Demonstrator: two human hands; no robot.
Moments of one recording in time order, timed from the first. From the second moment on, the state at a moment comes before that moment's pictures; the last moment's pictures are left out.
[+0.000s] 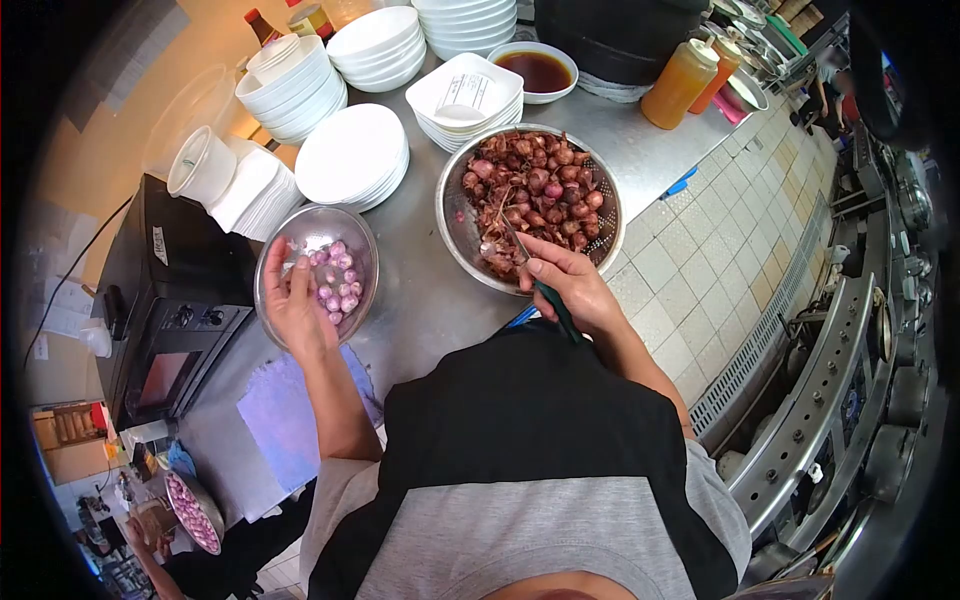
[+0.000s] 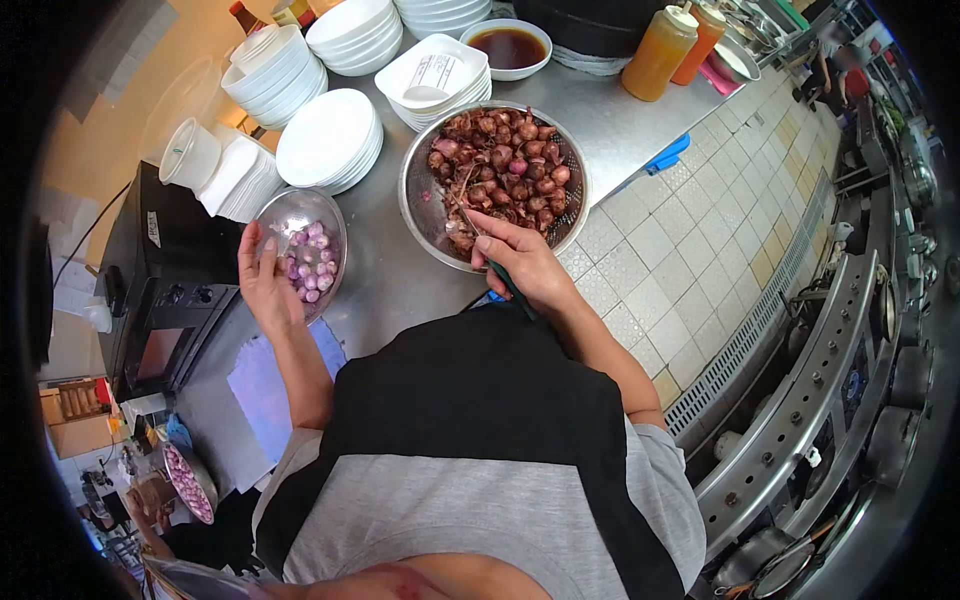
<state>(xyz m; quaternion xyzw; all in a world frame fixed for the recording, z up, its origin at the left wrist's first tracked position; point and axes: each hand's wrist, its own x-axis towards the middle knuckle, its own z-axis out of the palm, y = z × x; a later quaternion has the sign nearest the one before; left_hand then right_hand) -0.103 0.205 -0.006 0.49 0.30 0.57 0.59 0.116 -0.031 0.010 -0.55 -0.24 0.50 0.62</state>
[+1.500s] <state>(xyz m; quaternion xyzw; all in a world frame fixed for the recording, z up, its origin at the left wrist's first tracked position) -0.004 0.103 -0.021 0.48 0.10 0.26 0.83 0.097 -0.036 0.003 -0.53 -0.23 0.45 0.68</state>
